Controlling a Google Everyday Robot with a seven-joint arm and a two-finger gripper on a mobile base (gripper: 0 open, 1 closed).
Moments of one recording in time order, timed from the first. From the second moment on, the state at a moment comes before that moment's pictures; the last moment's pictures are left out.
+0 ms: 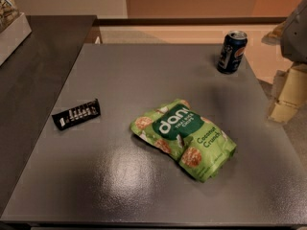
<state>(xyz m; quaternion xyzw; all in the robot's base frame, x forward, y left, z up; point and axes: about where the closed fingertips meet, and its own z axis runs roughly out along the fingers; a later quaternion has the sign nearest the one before) 0.438 -0.217 0.976 -0.60 0.78 -0.03 0.16</state>
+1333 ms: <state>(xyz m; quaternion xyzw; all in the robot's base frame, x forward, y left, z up) 0.516 -0.241 0.973 -0.54 0.82 -0.03 0.20</state>
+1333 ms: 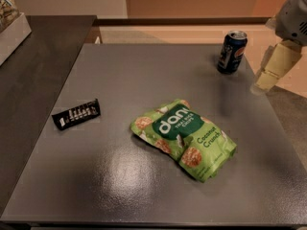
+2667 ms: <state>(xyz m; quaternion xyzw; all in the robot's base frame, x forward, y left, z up) 0.646 -0.298 0.936 -0.41 0.86 0.00 0.30</state>
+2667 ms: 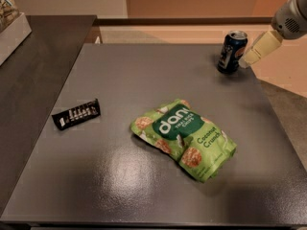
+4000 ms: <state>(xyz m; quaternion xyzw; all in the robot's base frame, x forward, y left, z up) 0.700 -0.262 0.883 -0.39 0.86 0.10 0.31</state>
